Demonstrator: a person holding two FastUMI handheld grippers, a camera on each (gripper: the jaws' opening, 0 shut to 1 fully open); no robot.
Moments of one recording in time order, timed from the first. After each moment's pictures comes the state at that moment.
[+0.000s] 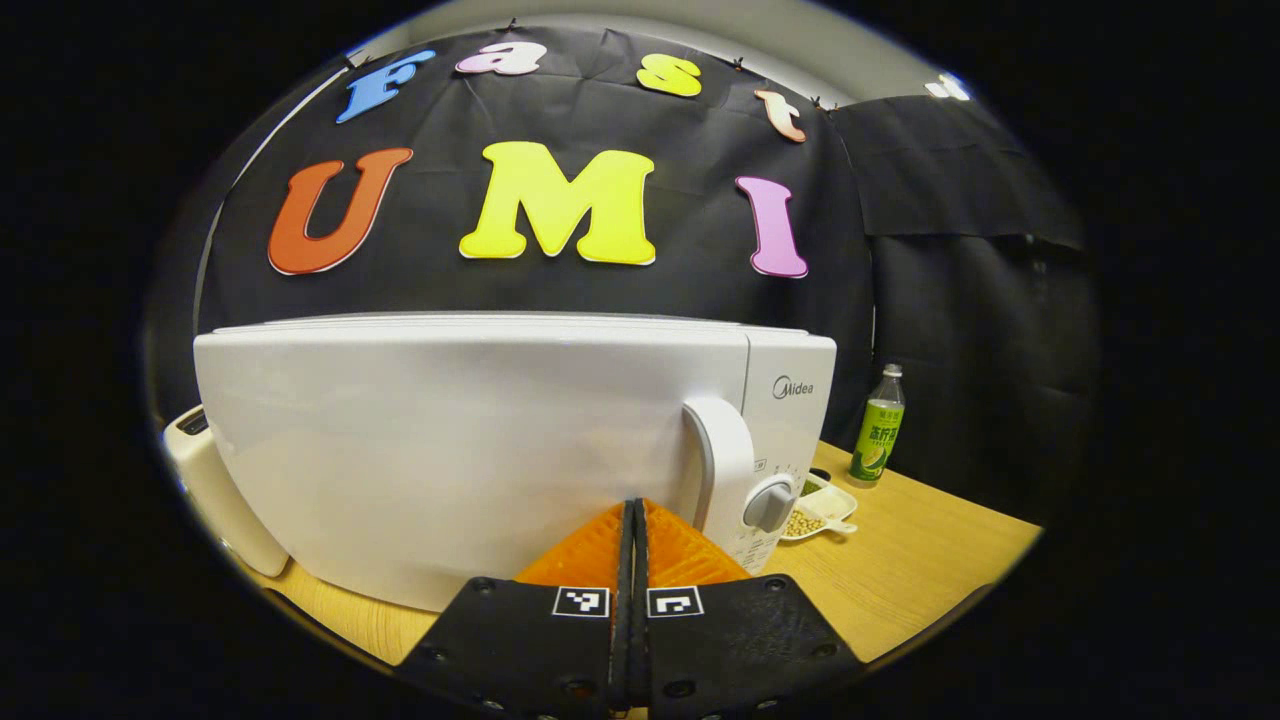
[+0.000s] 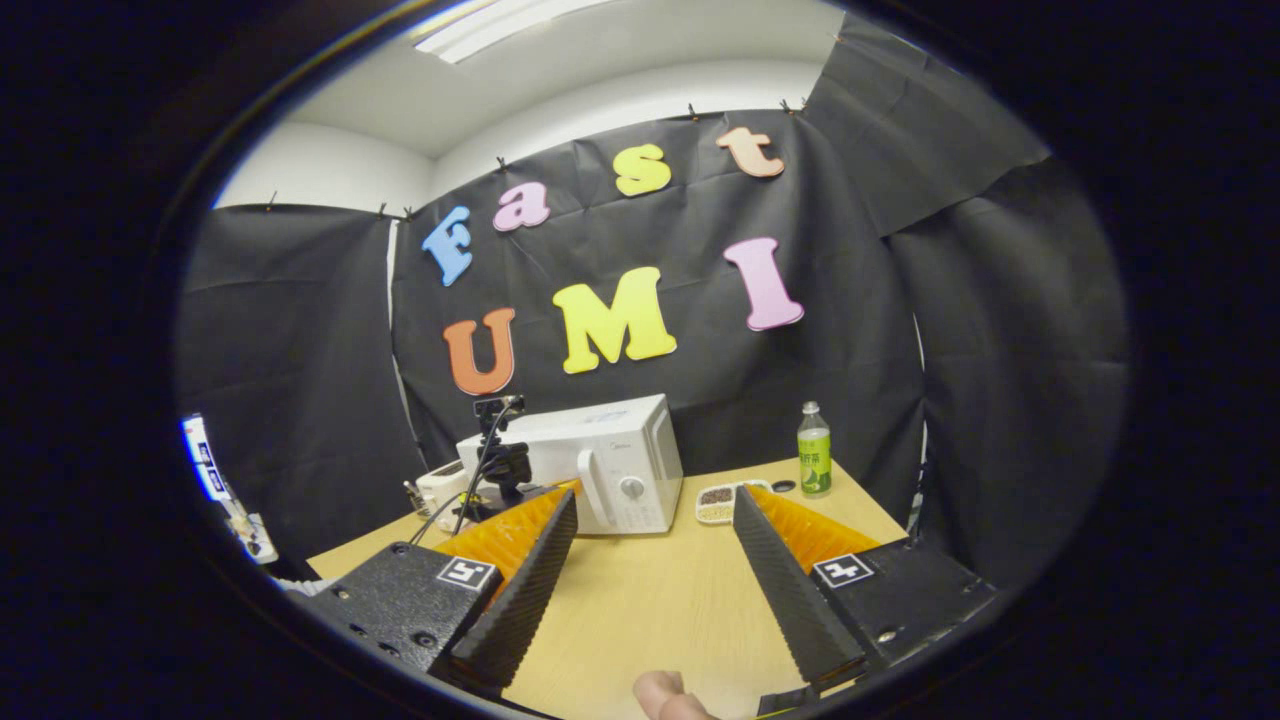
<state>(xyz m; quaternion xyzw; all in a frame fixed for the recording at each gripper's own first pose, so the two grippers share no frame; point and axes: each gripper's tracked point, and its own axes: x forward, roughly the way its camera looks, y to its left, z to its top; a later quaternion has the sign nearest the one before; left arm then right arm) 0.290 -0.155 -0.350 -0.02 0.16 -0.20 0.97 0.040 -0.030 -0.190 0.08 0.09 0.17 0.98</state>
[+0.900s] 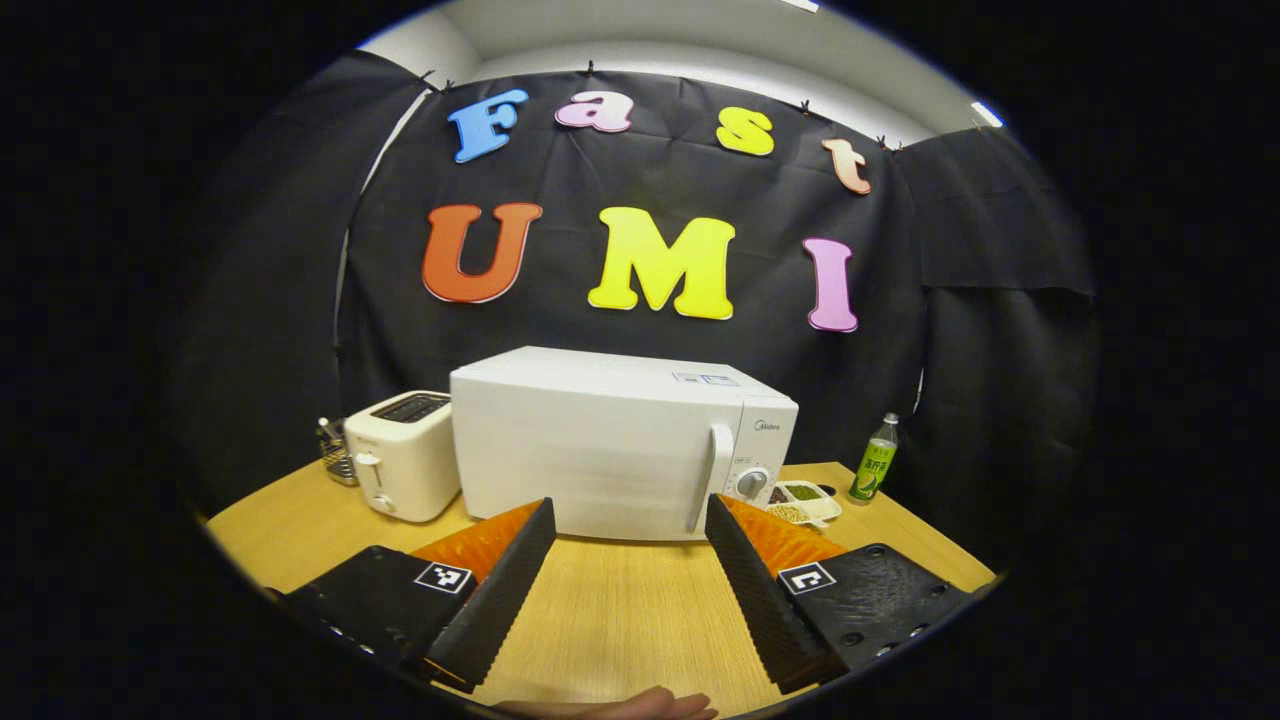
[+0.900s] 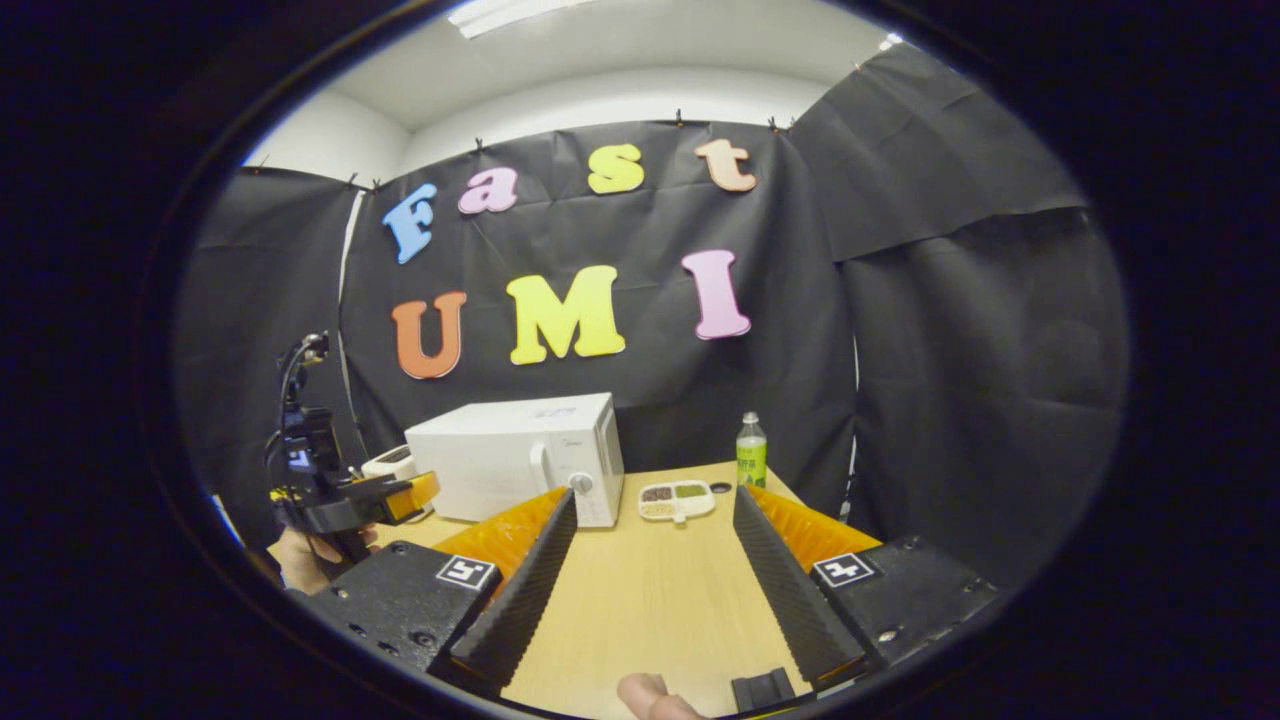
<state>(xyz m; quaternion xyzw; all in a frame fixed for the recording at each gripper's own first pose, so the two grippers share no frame) 0.111 -0.056 -0.227 -0.06 0.14 -0.05 0.99 0.009 -0.037 -0.158 0.03 0.09 0.07 0.99</state>
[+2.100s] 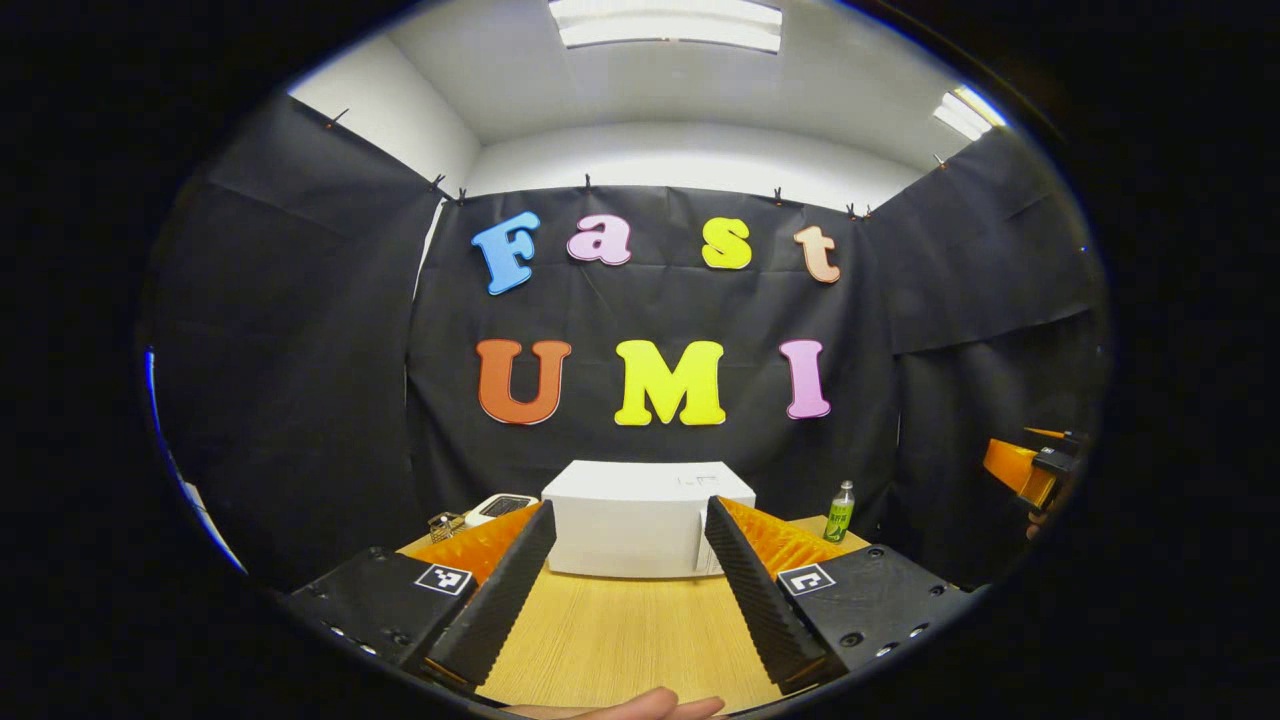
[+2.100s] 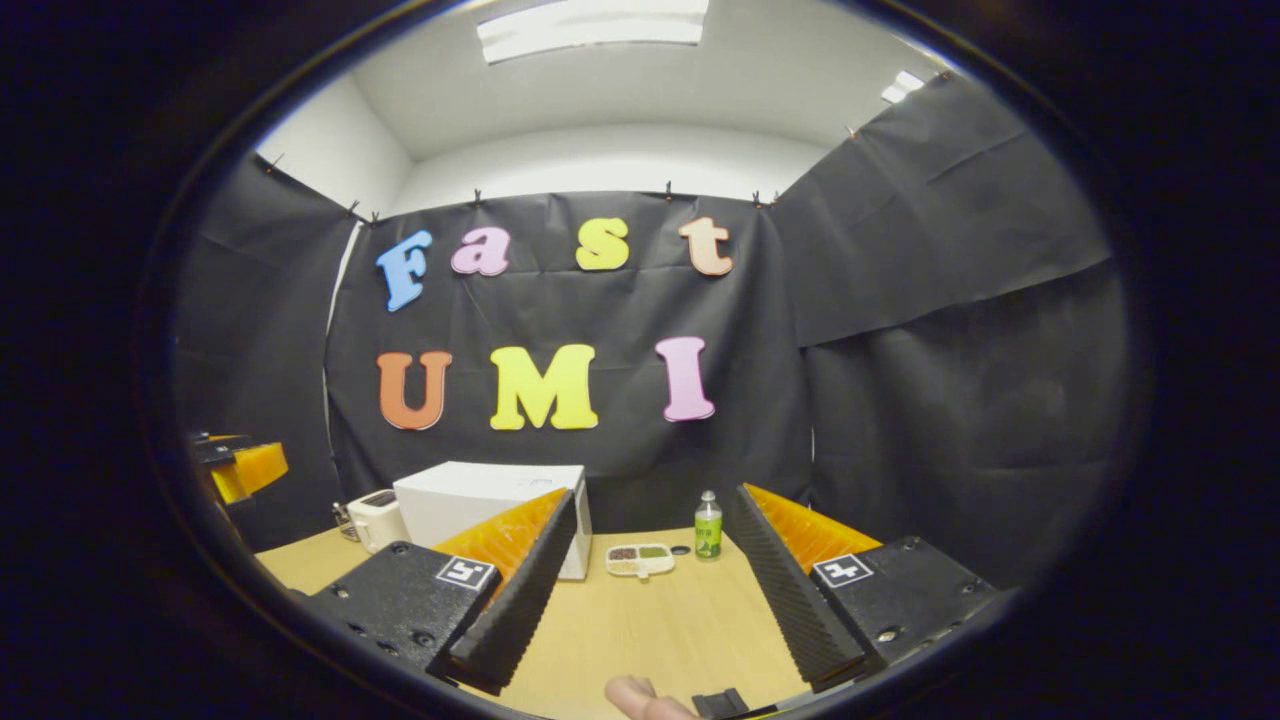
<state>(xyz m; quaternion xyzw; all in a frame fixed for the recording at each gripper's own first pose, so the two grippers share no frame) -0.047 -0.018 -0.062 -0.02 0.02 -0.03 1.00 -0.040 -0.062 -0.062 0.01 -0.01 0.03 1.00</state>
